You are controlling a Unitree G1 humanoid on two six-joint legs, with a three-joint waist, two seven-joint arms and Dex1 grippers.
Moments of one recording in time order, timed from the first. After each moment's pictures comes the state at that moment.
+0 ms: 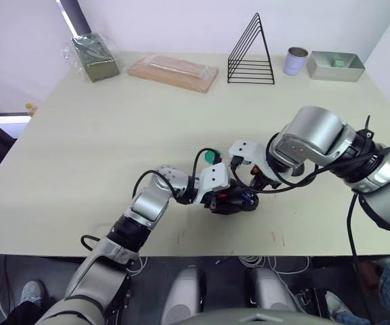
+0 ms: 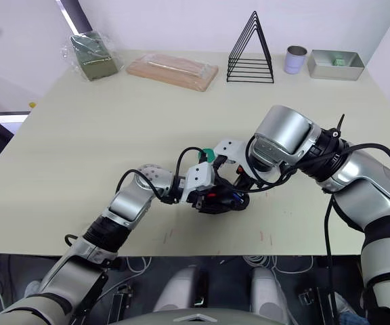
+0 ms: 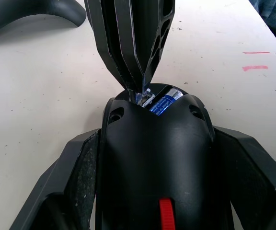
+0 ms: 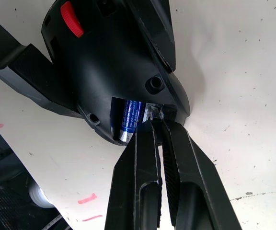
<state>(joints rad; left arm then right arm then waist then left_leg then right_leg) -0.54 0.43 -0.40 0.10 -0.08 0.26 -1.17 -1.27 -0.58 0.85 0.03 0.74 1.61 0.65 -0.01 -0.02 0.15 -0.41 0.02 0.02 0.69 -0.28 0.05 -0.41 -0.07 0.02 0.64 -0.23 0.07</state>
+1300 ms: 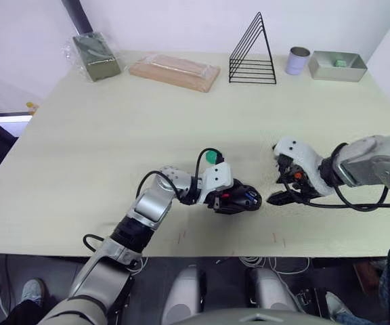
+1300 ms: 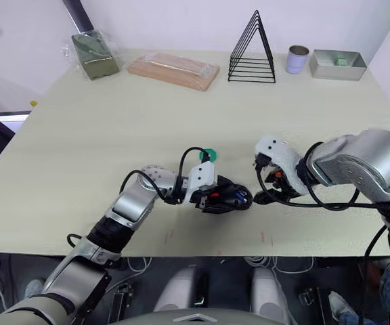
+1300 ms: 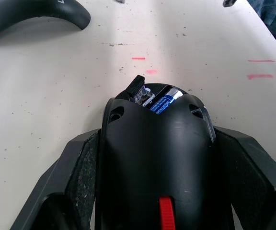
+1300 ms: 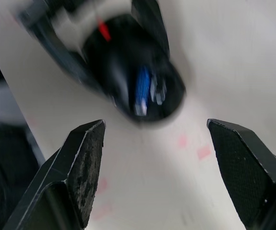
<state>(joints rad) -0.54 0.41 -0.41 0.10 -0.08 0.28 -1.16 -0.70 -0.85 0.19 -0.48 0.87 1.46 0.59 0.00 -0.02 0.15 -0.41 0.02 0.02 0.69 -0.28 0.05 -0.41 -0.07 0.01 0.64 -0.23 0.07</state>
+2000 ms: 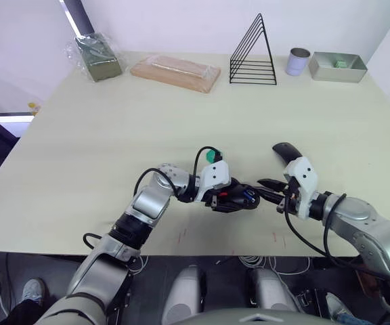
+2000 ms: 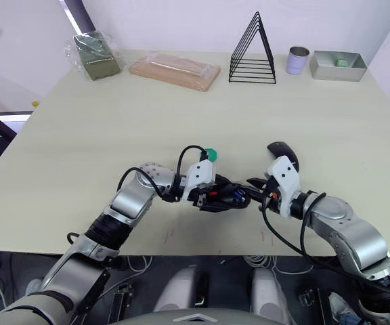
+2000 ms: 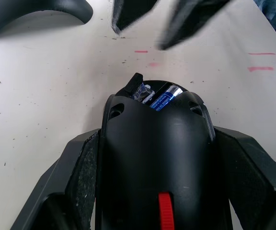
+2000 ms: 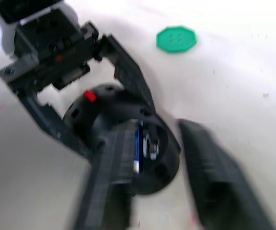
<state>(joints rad) -0.56 0.43 -0.40 0.12 -0.08 0.28 -1.17 -0.13 -0.57 0.11 -0.52 0.52 0.73 0.55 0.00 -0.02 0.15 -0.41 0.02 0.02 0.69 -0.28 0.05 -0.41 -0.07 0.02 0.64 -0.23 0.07</state>
